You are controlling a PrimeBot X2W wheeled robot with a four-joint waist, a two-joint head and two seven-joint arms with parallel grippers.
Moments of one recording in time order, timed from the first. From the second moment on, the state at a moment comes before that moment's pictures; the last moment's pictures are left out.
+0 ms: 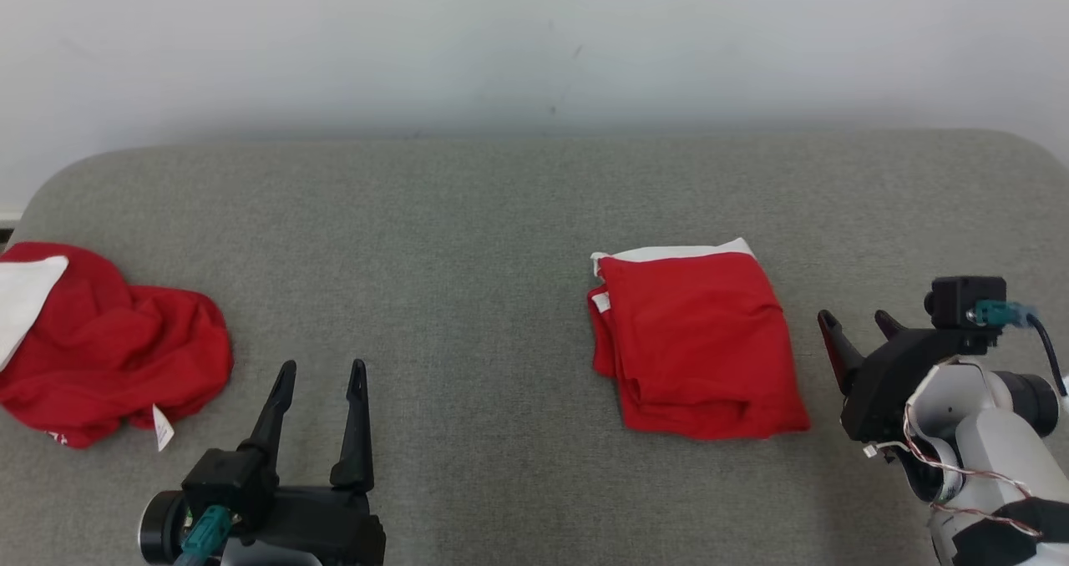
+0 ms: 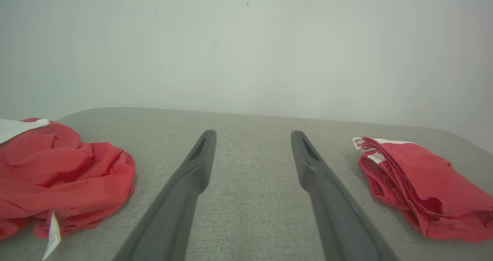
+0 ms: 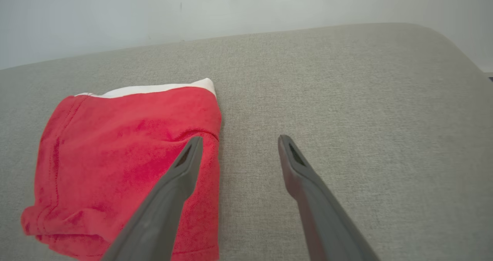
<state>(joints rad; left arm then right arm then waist) -0.14 0.05 -0.10 0.21 -0.18 -0.01 -0.26 -0.43 -0.23 0.03 0.52 0.33 0.13 0.25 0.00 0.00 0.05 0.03</state>
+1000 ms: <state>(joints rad) -0.20 0.05 -0.09 0.13 -0.17 0.00 -0.26 -0.72 -0.43 0.51 0.71 0.38 0.13 0.44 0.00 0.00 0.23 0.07</state>
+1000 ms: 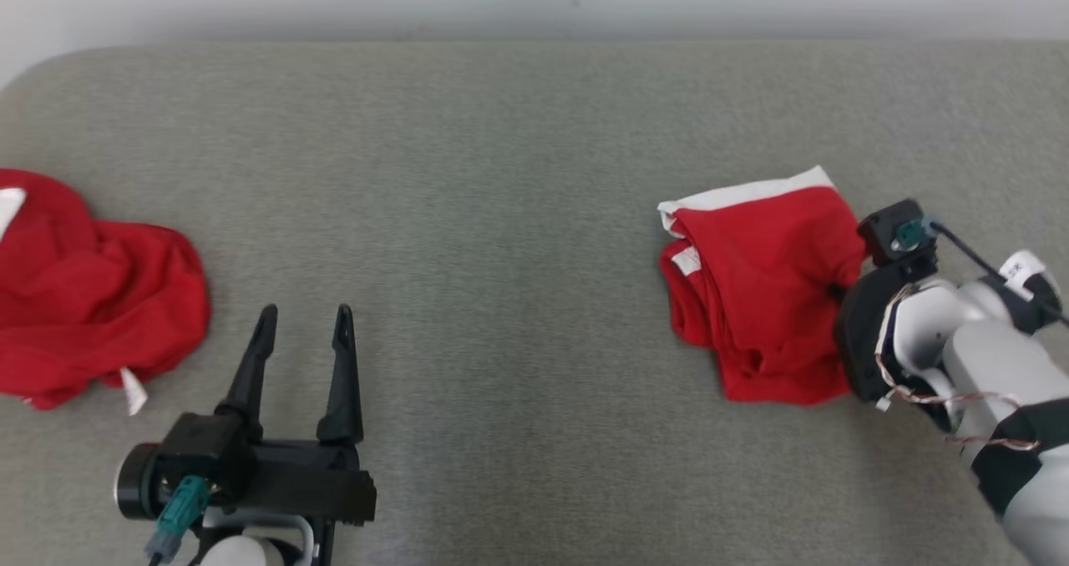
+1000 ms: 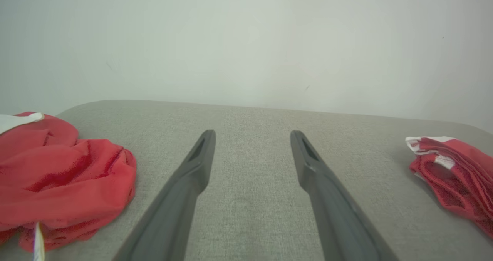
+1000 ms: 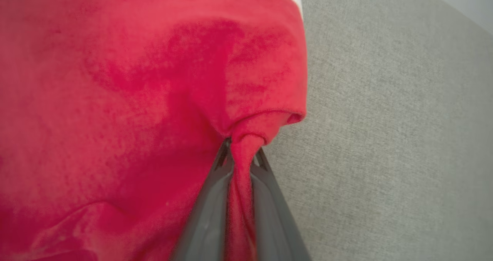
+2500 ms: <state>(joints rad) -0.31 0.06 -0.10 0.04 -0.11 -0.06 -0.26 -0.94 -0.64 0.36 0.87 0.16 0.13 -0.07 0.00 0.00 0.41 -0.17</state>
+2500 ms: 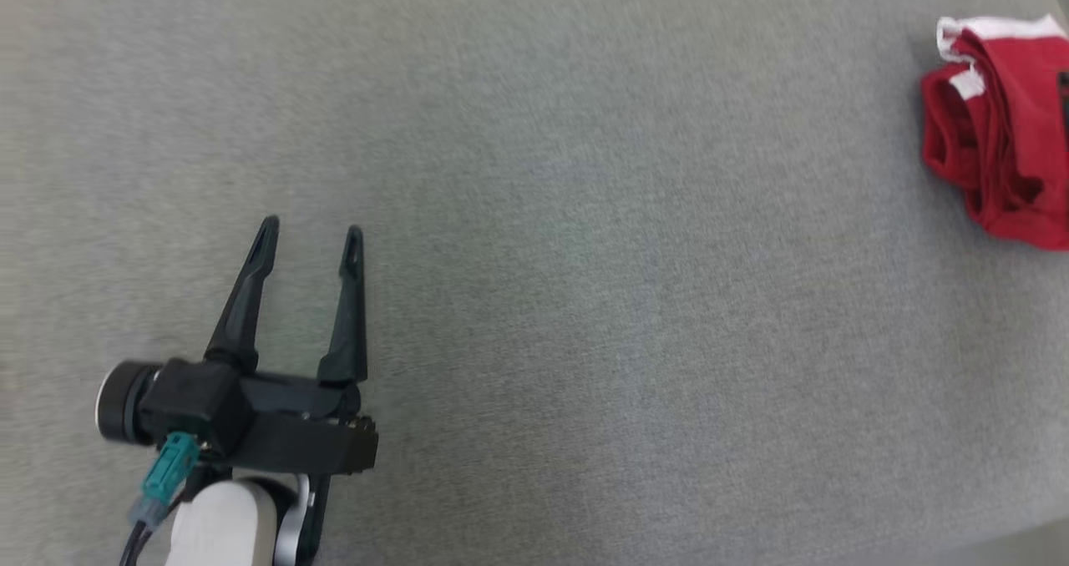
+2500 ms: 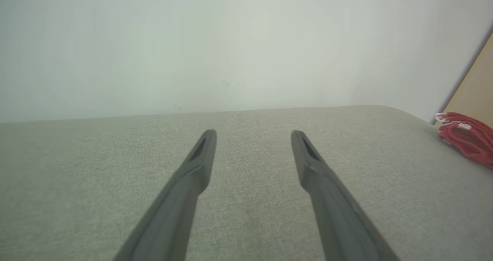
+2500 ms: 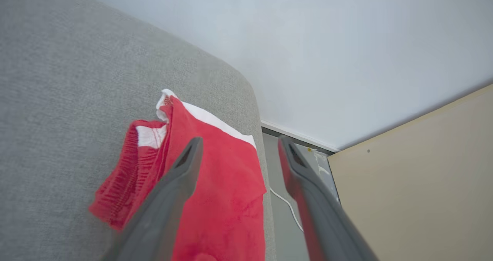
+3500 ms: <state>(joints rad) -0.04 0.05 0.01 0.22 -0.16 -0.02 -0.26 -0.14 -0.12 0.00 0.38 0.17 0.13 -0.24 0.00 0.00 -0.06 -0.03</state>
